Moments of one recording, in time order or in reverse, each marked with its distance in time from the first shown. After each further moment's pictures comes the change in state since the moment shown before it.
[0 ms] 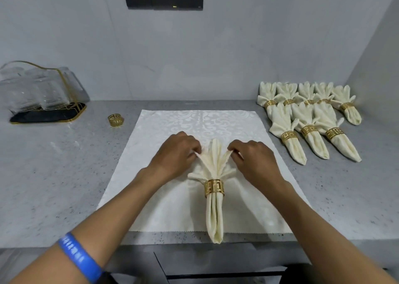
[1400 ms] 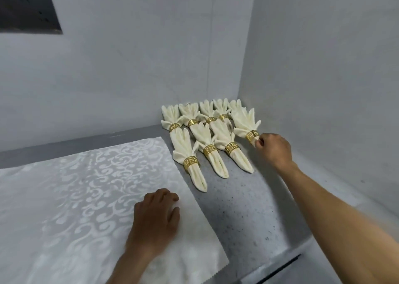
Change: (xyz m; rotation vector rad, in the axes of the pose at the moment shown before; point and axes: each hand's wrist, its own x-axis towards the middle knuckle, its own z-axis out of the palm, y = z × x) left_hand 0.074 0.137 0.157 -0.064 -0.061 -0.069; right_hand -0.026 0.321 -0.108 -0.334 0.065 0.735
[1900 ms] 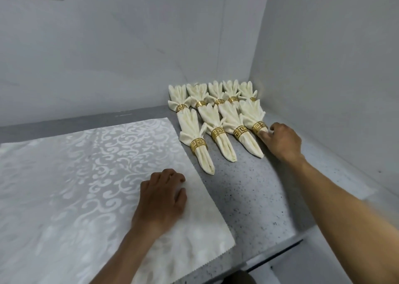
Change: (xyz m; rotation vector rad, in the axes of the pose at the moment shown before) left_hand 0.000 0.001 -0.004 0.031 -0.055 -0.015; right_hand -0.005 0.003 0.028 0.001 -0.058 0.135
